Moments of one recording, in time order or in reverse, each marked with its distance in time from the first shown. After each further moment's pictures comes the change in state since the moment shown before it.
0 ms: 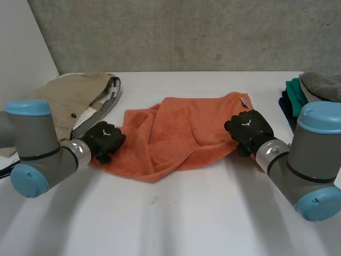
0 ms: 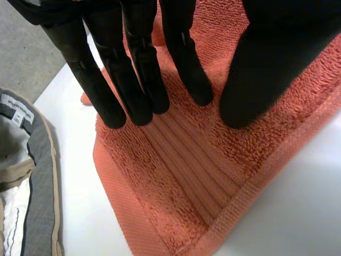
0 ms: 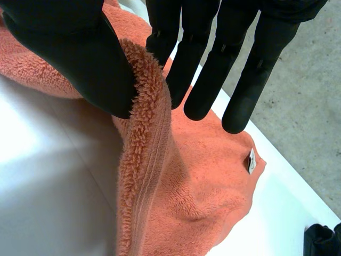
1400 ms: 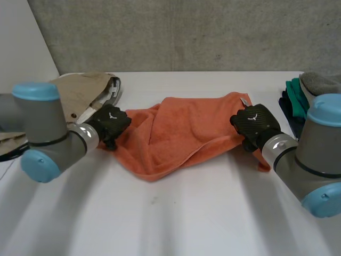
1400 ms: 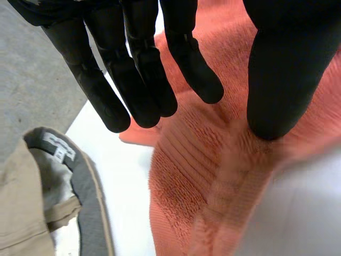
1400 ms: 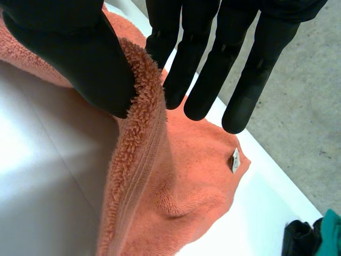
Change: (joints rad) left arm -0.068 0.015 0.146 -0.057 -0.063 -0.023; right arm -0.026 -0.048 -0.008 0.042 -0.005 -0.014; left_hand 0.136 0.157 0.156 0.159 -0.322; right_hand 0.000 0.000 0.000 0.000 0.000
